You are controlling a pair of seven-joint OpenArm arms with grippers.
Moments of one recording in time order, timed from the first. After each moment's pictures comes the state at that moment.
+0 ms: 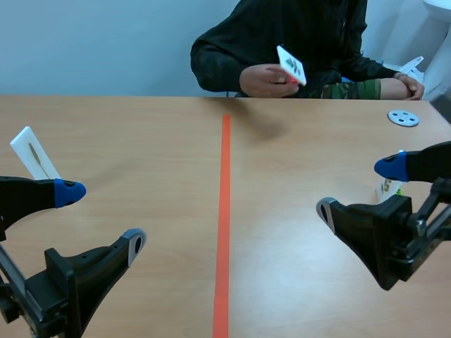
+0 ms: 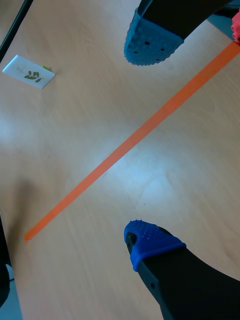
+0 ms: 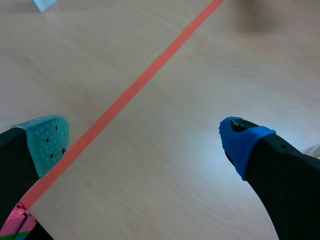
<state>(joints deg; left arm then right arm) 43.0 -27.7 -5.5 117.8 -21.1 -29.8 0.6 -36.2 29.0 12.7 121.7 30.4 33.5 -23.1</state>
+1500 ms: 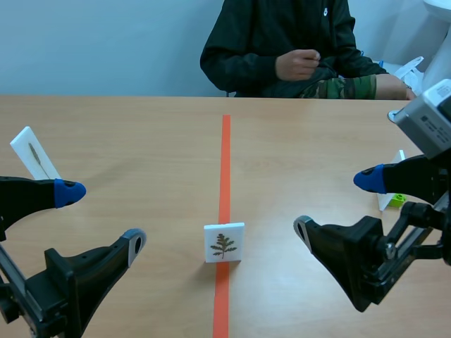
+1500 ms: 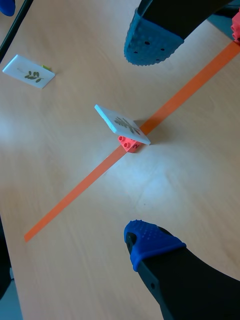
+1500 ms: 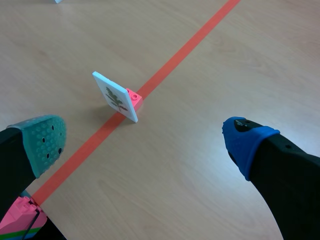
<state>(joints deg) 43.0 -27.7 -5.5 117.8 -21.1 -29.8 0.6 -36.1 28.4 8.2 121.2 27.2 32.4 -21.1</state>
